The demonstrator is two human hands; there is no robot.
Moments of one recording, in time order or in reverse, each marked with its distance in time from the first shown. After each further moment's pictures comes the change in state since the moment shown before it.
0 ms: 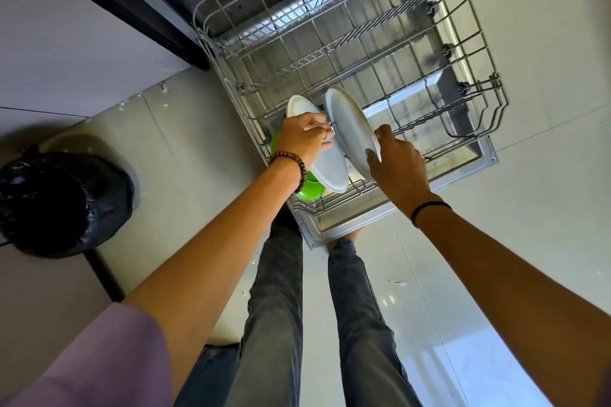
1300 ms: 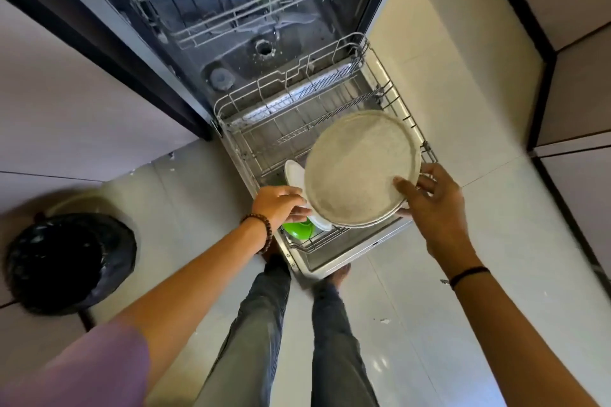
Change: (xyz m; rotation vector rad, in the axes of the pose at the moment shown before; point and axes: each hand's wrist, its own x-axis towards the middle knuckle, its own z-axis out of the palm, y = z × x) left_hand -0.115 0.062 -0.056 0.100 -0.111 -0.124; right_hand -0.117 -0.034 -0.146 1.019 0.354 0.257
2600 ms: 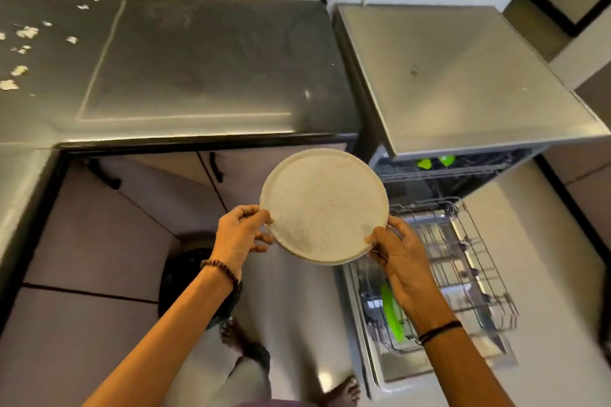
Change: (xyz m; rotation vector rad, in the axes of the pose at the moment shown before) left_hand -0.298 0.035 -0.376 -0.370 0.474 0.467; right_hand -0.274 -0.205 0.273 0.277 -0.425 -0.081
